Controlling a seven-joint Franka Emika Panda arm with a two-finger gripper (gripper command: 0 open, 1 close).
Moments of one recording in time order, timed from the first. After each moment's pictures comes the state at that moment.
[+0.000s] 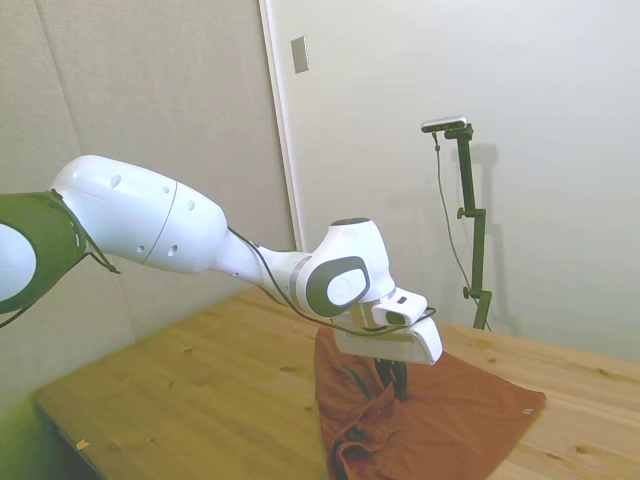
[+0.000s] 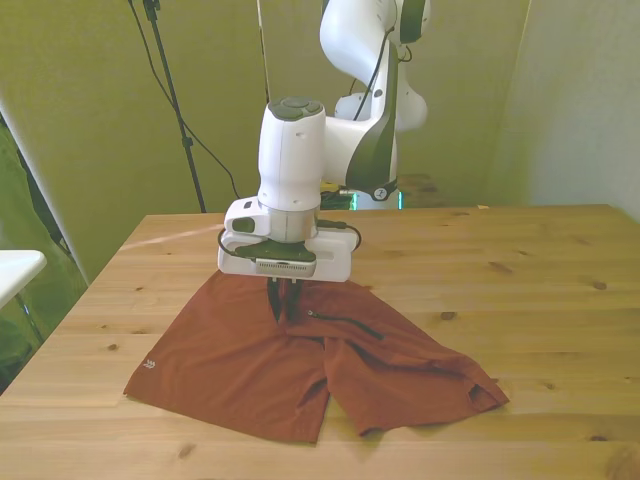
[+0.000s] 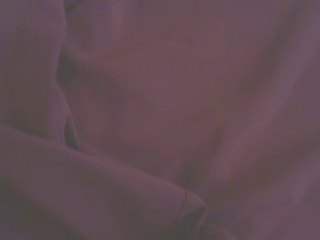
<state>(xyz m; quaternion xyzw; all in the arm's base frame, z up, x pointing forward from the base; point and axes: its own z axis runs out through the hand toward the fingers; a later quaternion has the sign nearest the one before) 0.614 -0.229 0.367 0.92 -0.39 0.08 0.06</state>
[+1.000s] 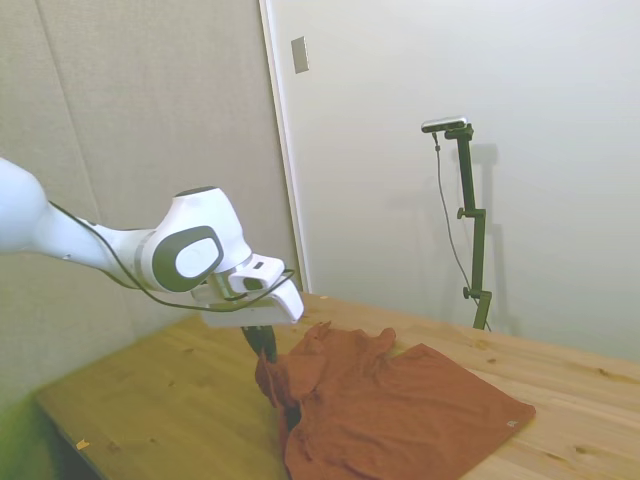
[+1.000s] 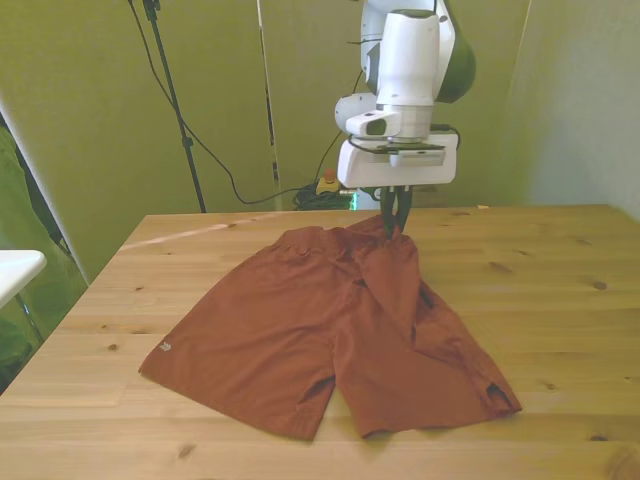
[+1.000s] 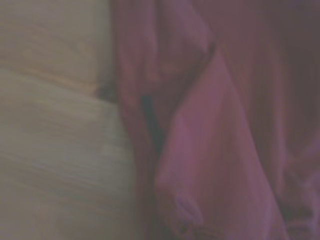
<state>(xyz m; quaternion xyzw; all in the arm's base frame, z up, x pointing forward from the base) 0.474 -0.008 0.434 0.97 -0.23 0.12 0.01</state>
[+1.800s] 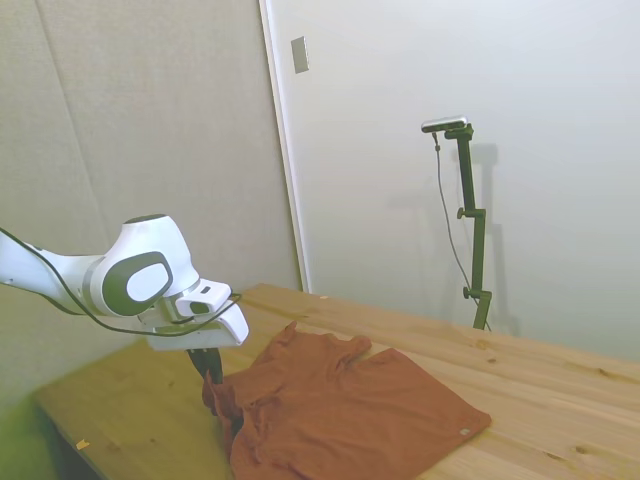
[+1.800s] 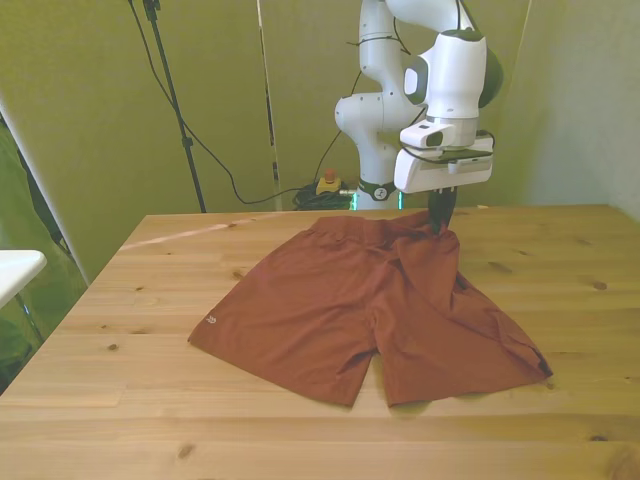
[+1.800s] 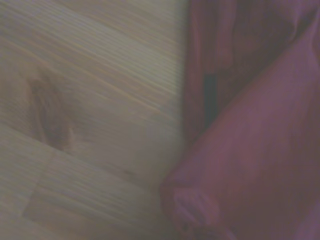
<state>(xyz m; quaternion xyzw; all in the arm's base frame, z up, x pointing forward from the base) 0.434 0.064 0.399 0.97 -0.21 0.09 0.01</state>
